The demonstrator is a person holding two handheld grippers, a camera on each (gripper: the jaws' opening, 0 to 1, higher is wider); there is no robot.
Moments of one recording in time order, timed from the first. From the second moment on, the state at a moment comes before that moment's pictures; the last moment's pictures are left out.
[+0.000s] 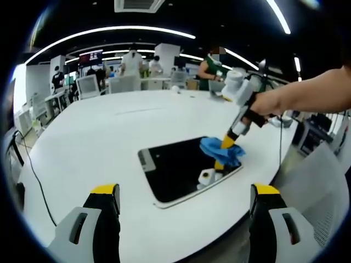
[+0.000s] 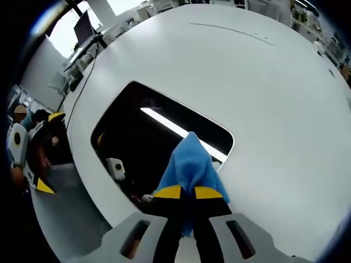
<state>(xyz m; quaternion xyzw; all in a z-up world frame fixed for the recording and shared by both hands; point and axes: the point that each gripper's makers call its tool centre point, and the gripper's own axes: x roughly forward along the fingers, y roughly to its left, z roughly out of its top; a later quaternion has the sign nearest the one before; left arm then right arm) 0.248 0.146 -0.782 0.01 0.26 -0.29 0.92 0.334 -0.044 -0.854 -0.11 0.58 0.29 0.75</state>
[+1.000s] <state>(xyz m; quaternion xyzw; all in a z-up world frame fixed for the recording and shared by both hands) 0.247 0.145 -0.783 0.01 0.26 -0.29 0.92 0.330 -0.047 -0.855 -0.17 0.55 0.26 0.77</state>
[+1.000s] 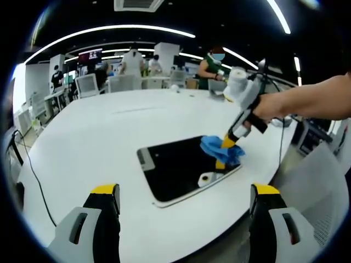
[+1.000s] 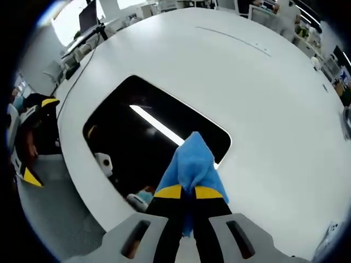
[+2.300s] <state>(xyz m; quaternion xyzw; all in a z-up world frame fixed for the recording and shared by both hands) 0.247 0.144 -0.783 0.01 0.26 -0.30 0.92 0.295 -0.044 -0.855 -0.16 0.54 0.25 0.79</state>
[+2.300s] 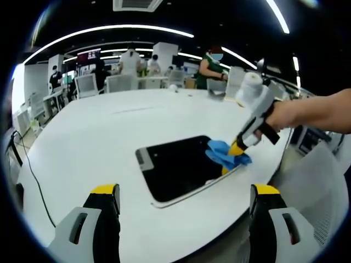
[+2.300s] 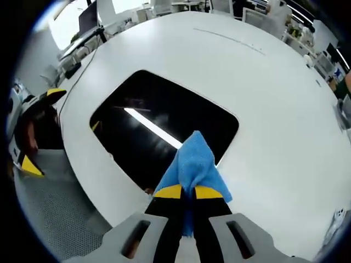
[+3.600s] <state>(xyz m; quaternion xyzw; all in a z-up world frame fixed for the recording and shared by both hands) 0.245 0.144 -0.784 0.01 0.26 -0.30 0.92 0.286 -0.043 -0.857 -0.10 0.60 0.21 0.77</state>
